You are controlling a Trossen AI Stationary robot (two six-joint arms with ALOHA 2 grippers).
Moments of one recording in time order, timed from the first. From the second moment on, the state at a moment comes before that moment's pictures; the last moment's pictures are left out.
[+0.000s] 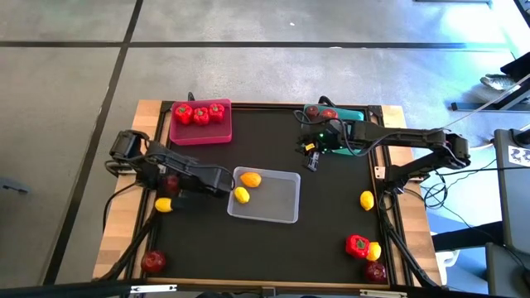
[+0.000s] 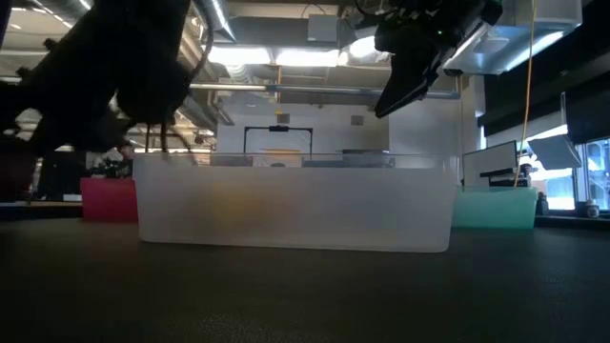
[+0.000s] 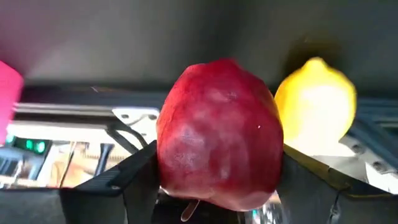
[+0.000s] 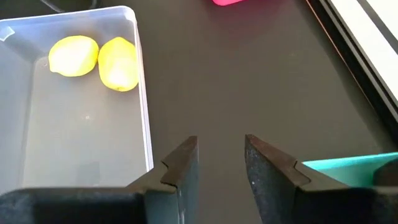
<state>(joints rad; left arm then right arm) -0.17 1.73 0.98 -1.57 0.00 -0.13 -0.22 1.35 1.07 -0.54 0.03 0.02</state>
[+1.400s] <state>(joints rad) -0.09 1.48 1.32 -0.94 -0.37 -0.14 -0.22 1.38 1.07 -0.28 -0.14 0.11</state>
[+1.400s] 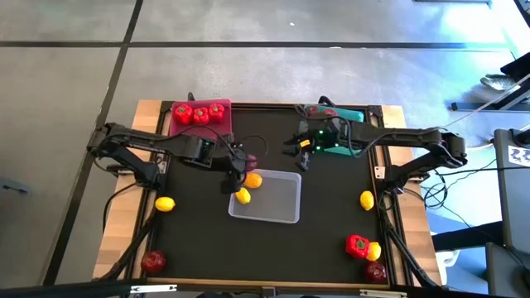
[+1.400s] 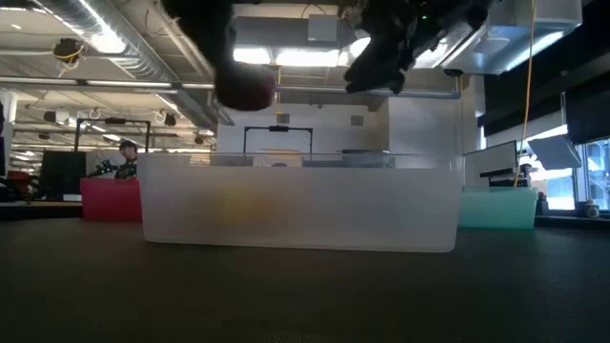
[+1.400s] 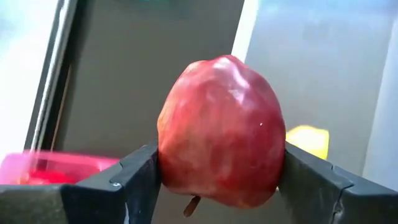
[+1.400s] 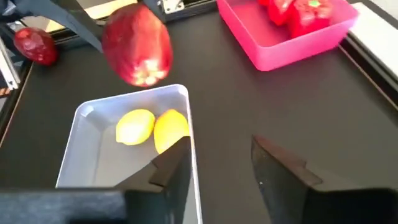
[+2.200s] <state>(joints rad) 0.01 1.48 1.32 -0.71 -0.37 0.00 -0.17 1.44 1.07 0.04 -0.17 0.05</state>
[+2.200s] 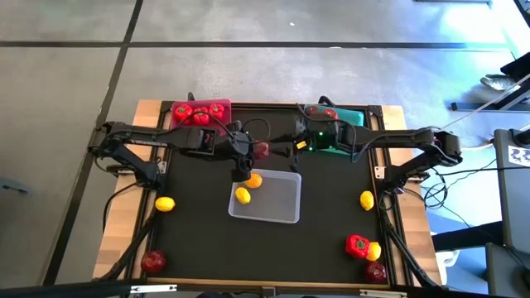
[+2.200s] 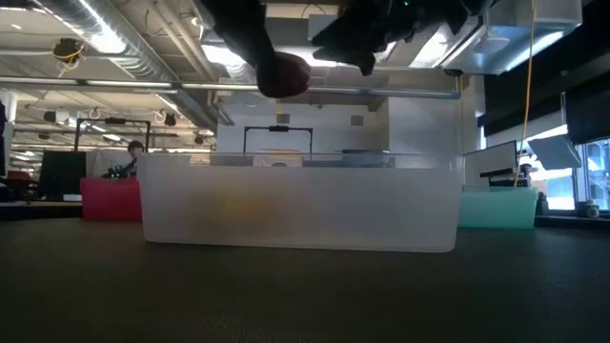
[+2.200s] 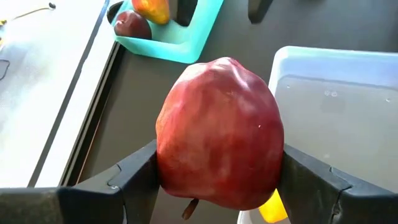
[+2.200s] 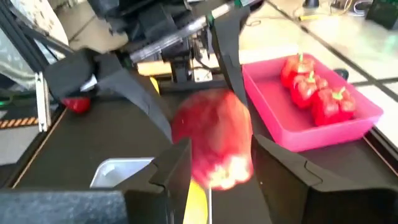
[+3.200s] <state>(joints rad) -0.01 1.48 1.31 -0.60 -0.37 0.01 -0.17 1.56 1.07 0.00 -0.08 -0.03</state>
